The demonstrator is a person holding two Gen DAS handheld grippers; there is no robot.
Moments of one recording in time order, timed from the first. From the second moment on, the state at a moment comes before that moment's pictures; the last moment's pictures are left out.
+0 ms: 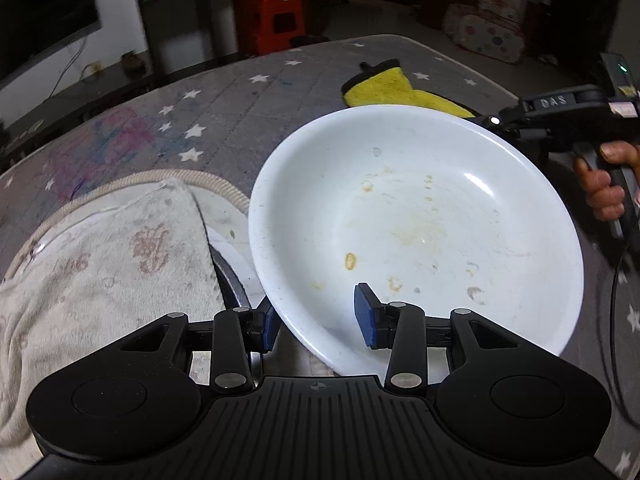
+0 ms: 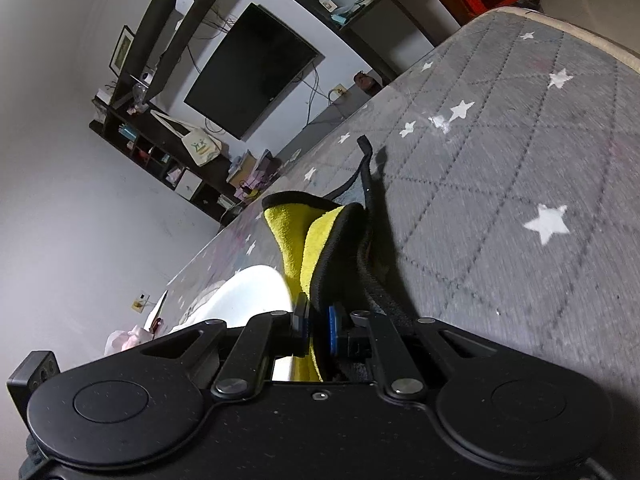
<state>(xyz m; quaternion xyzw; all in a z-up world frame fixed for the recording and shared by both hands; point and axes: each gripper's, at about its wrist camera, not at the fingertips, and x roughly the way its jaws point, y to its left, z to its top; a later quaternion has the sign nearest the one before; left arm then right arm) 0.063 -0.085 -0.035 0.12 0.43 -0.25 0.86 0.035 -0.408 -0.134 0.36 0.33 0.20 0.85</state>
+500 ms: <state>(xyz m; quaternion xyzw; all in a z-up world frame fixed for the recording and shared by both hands) 0.030 -0.101 -0.034 0.04 0.46 -0.12 0.88 -0.003 -0.401 -0.127 0.36 0.32 0.18 0.86</state>
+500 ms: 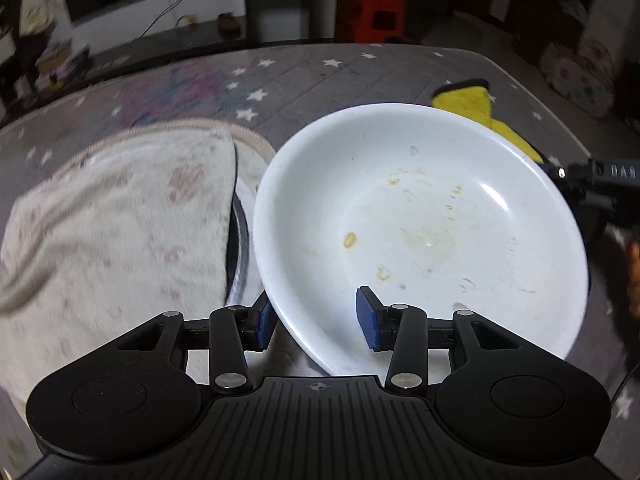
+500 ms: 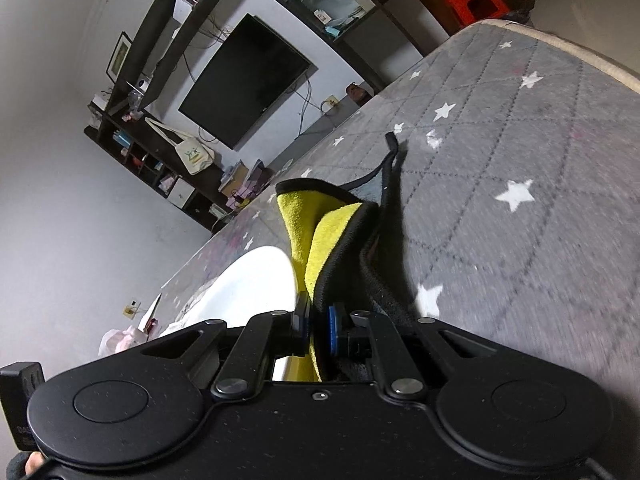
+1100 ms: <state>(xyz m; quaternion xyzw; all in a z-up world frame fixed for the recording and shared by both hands) 0.003 -0.100 -0.032 0.02 0.46 -0.09 0.88 -0.076 -0.383 -0.134 0.38 0.31 0.20 0.85</state>
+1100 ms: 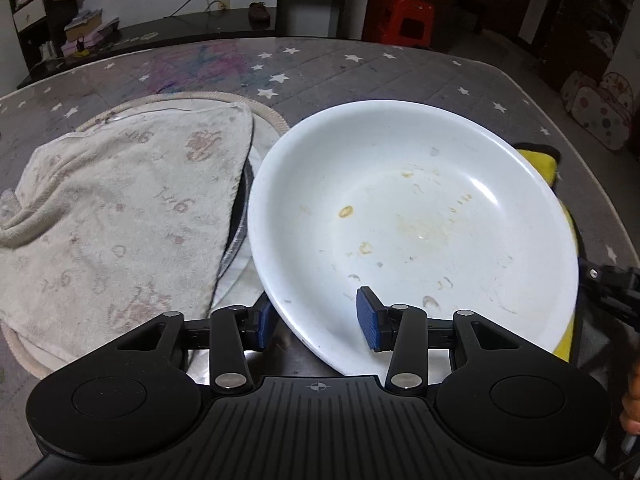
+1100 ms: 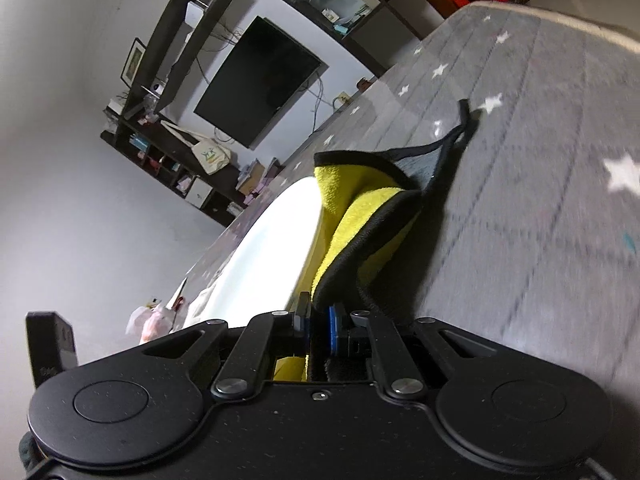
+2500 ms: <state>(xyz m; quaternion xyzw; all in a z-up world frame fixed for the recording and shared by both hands) 0.043 -0.094 -0.030 0.12 0.44 -0.17 0.87 -0.030 -0.398 -0.133 0.37 0.28 0.18 0.87</state>
